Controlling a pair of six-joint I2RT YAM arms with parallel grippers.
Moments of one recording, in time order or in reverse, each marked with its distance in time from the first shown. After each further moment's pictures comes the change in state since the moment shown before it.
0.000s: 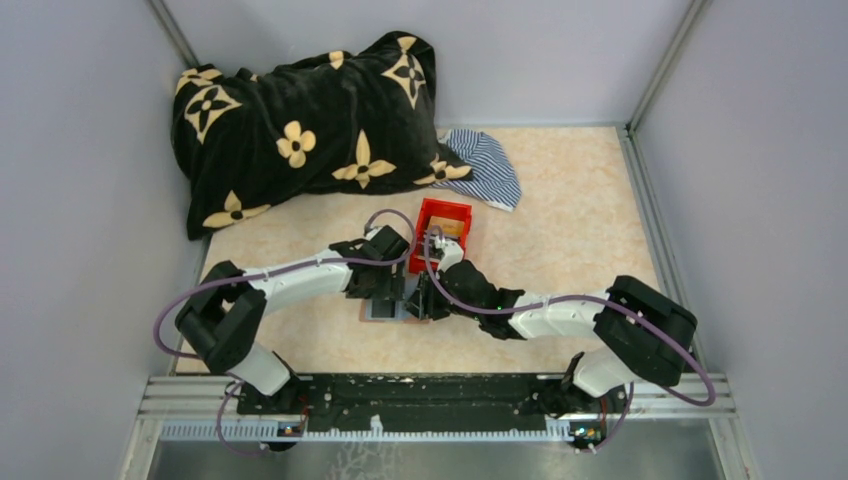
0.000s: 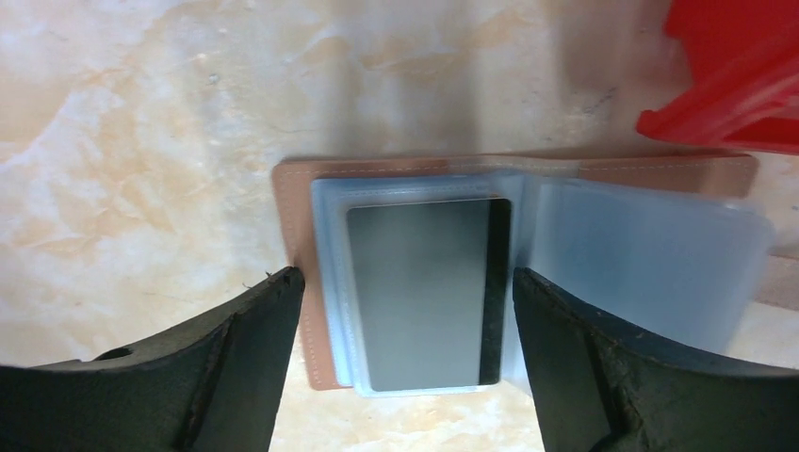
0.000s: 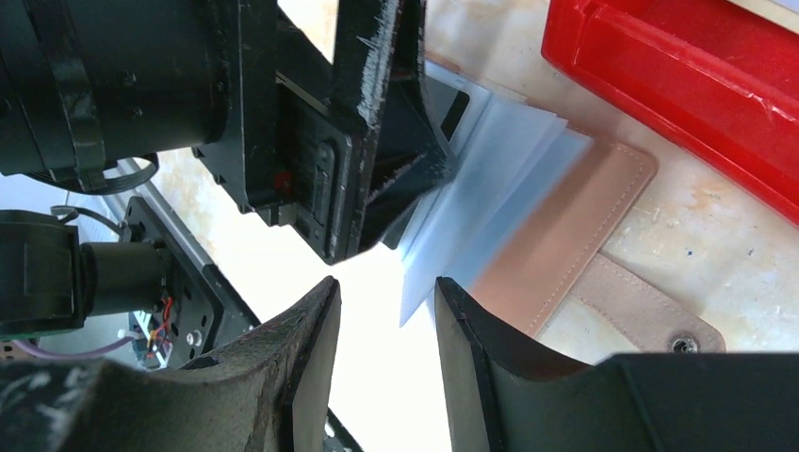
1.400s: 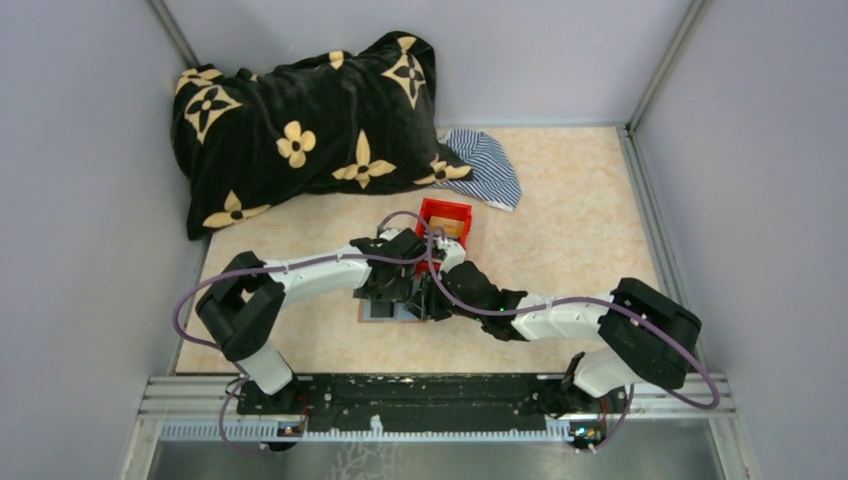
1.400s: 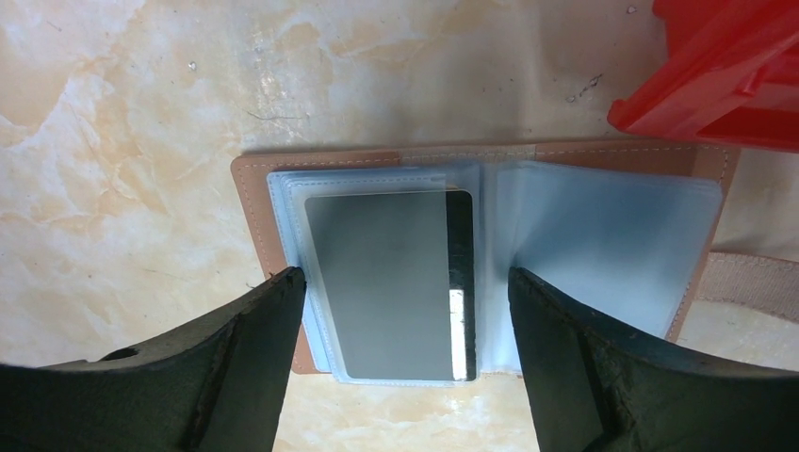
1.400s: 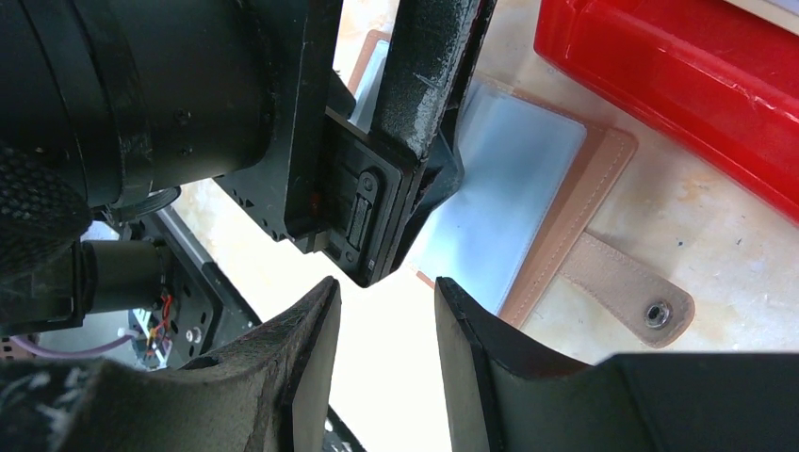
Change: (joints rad) left arm -0.083 0.106 0.121 -0.142 -0.094 -0.053; right arm 0.000 -0.023 -0.015 -0.006 0.007 0.000
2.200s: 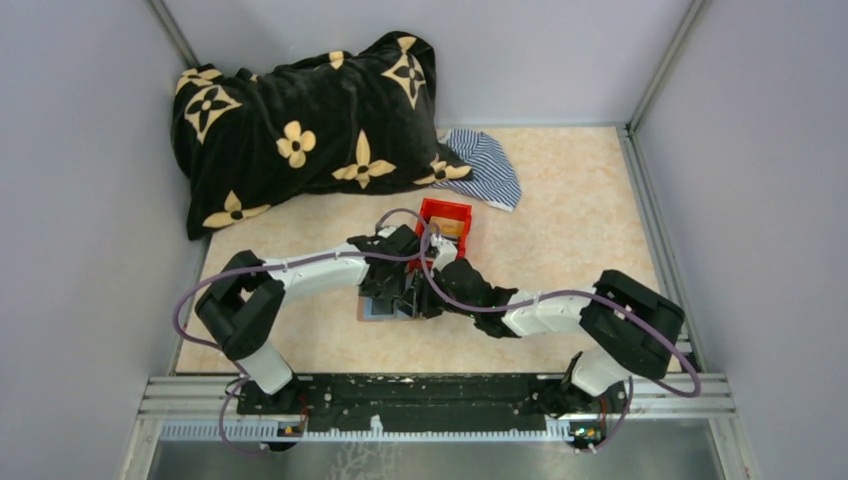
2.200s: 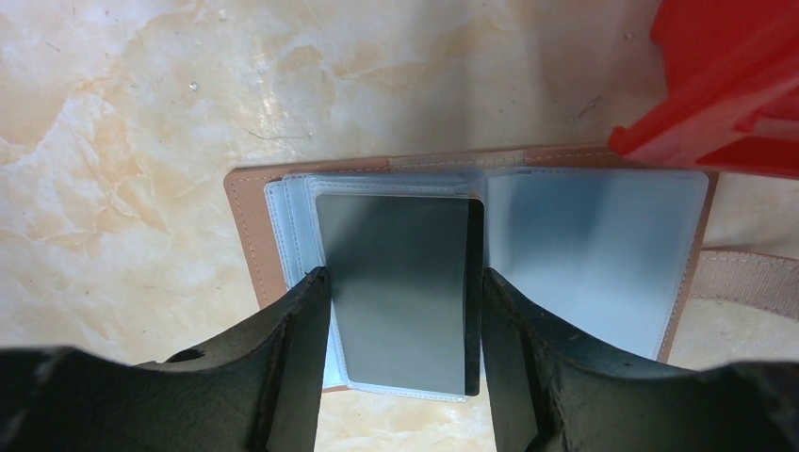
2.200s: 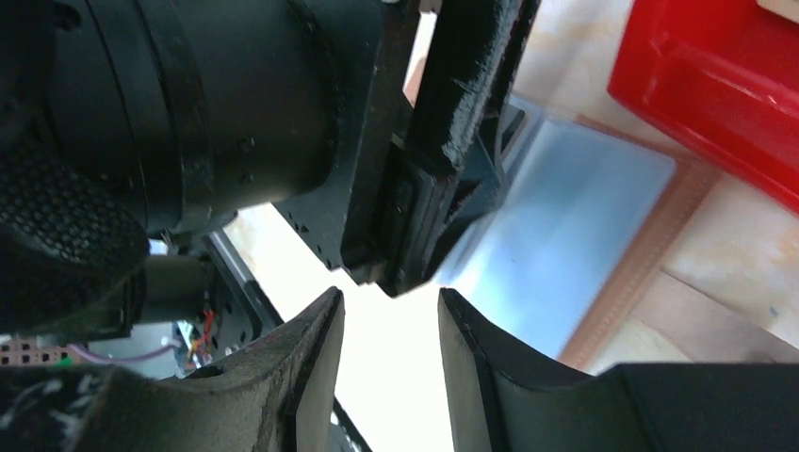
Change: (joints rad) left arm 0.011 0.005 -0.006 0.031 0.029 0.020; right arm 0.002 0.066 0.017 0.087 -0.074 0.023
